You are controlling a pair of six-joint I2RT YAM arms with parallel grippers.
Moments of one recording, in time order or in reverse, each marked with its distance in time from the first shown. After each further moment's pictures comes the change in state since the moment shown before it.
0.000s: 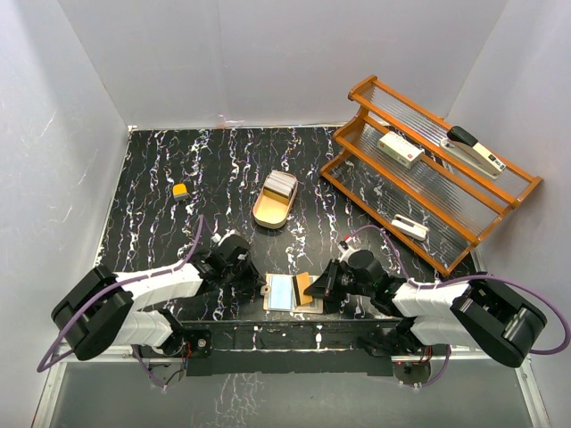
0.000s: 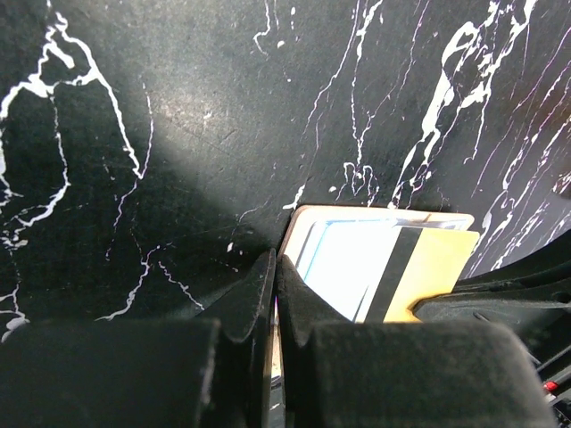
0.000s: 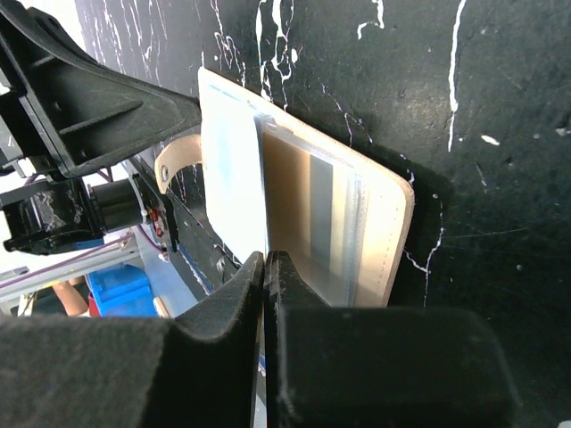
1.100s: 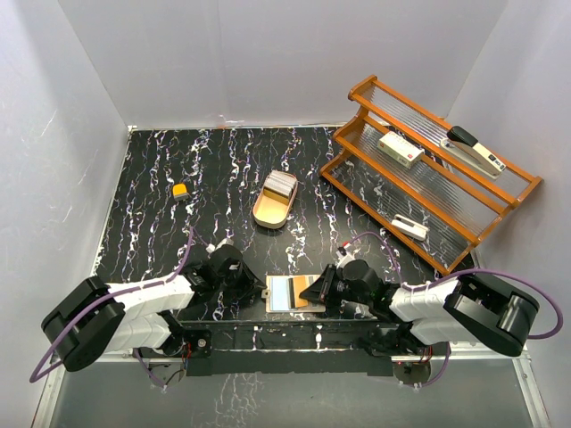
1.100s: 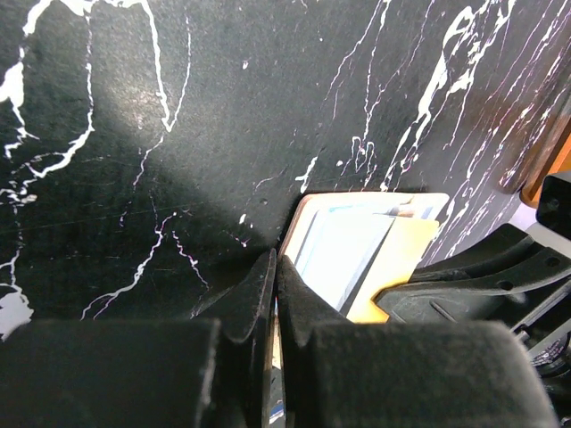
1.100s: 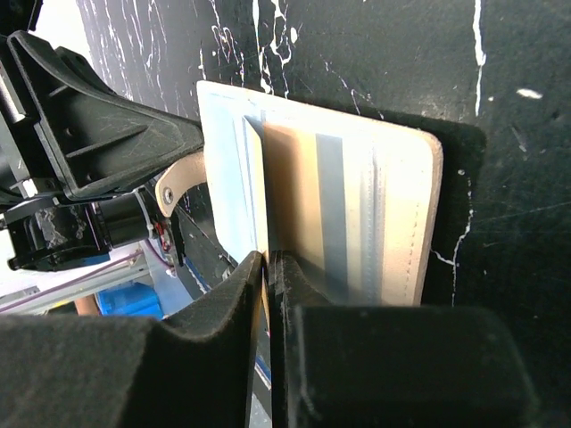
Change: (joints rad) left arm -0.010 -0.097 -0.146 0.142 0.034 -0.146; right arm 0.136 0.057 -0.034 0.128 0.156 0.125
